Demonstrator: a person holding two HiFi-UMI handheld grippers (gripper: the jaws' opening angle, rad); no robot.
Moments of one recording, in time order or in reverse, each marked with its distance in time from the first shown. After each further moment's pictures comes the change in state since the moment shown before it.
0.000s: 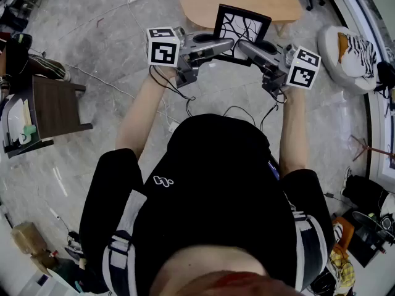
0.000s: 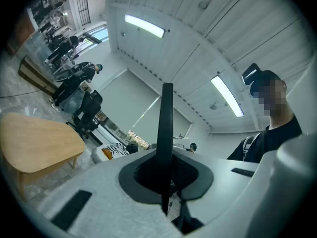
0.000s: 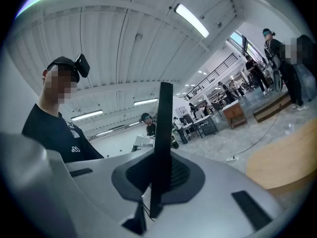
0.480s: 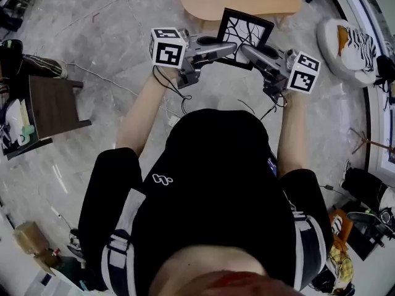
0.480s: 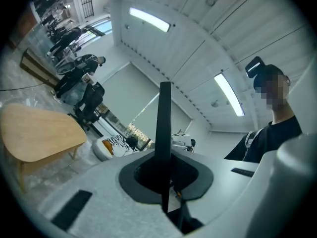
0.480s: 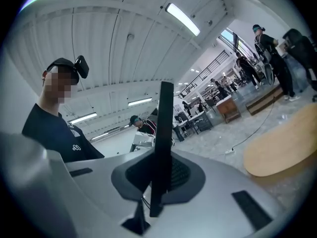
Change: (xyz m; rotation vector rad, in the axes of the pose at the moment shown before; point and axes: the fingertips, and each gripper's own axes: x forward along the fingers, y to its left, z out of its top) left arm 0.000 0.011 -0.022 -0.036 0.049 0.000; right arm -0.004 -0.008 -0.023 0.063 0.008 -0.043
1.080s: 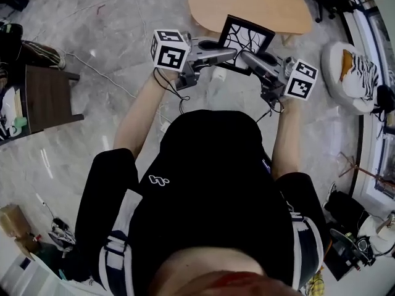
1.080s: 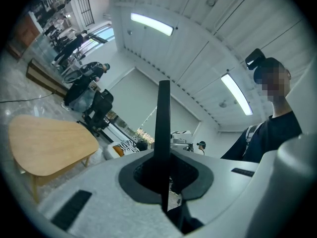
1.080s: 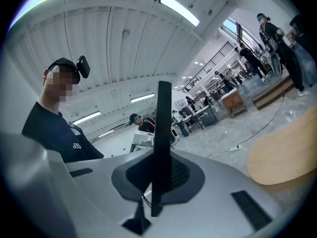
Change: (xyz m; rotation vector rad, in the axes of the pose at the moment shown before) left arm 0.001 0.081 0.025 0.029 -0.020 0.088; right arm 0.019 -0.082 0.016 0.019 0.061 0.076
